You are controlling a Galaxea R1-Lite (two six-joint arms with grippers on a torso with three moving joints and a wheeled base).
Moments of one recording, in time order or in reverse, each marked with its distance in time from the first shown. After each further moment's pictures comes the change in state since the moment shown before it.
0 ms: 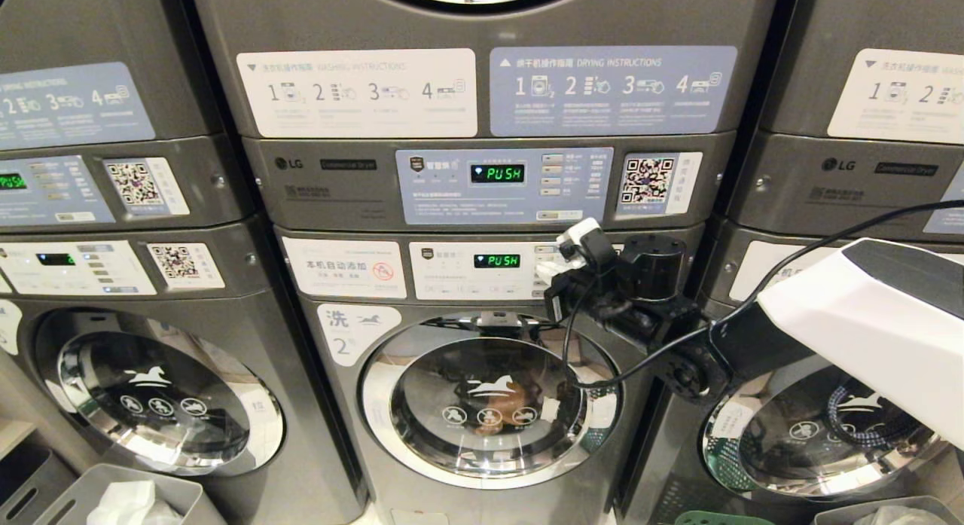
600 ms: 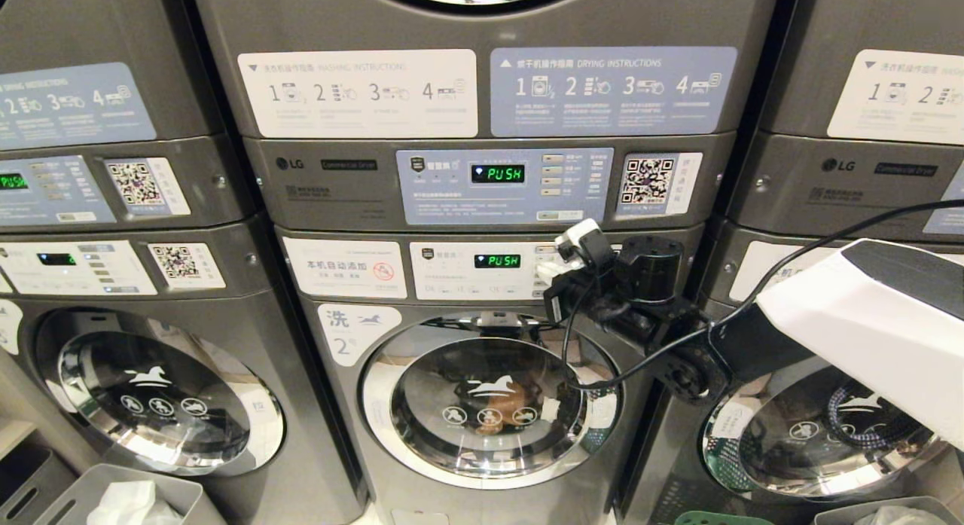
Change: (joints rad) left arm 0.000 0.000 0.000 0.000 0.000 0.000; right arm -0.001 -0.007 0.011 0.003 -0.023 0.000
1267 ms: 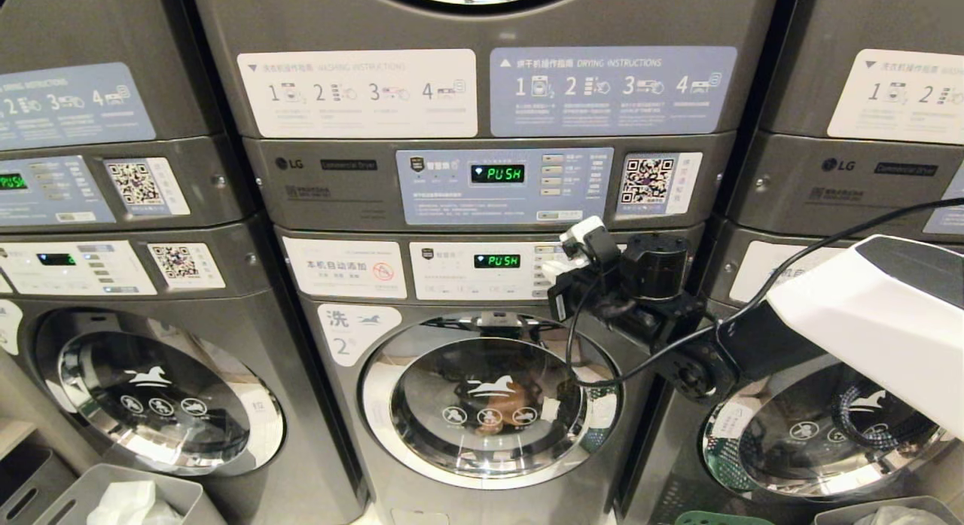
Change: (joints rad) left arm 0.000 0.000 0.000 0.000 0.000 0.000; right arm 0.003 -0.018 0.004 0.012 -0.002 0.000
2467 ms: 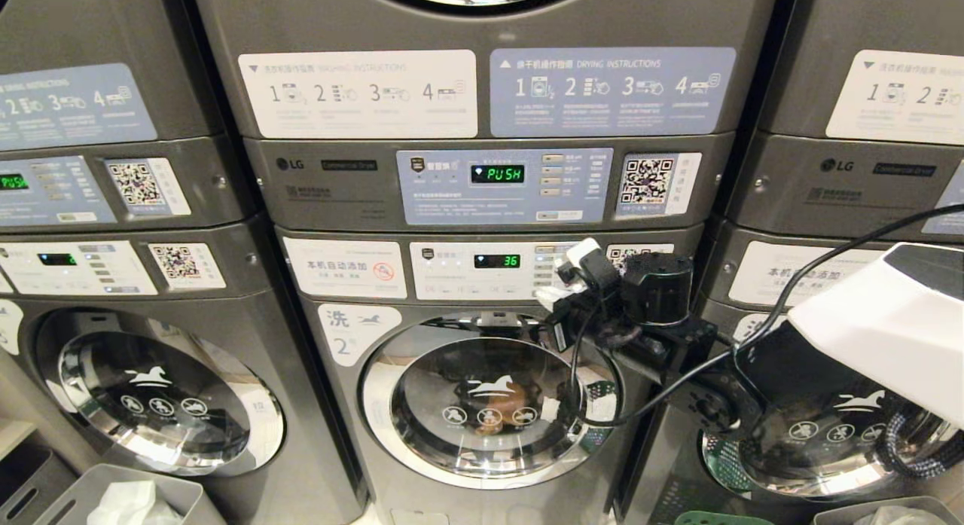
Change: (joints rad) left arm 0.000 0.000 0.000 0.000 0.000 0.000; right arm 0.053 -0.074 0.169 -0.006 -0.010 0.002
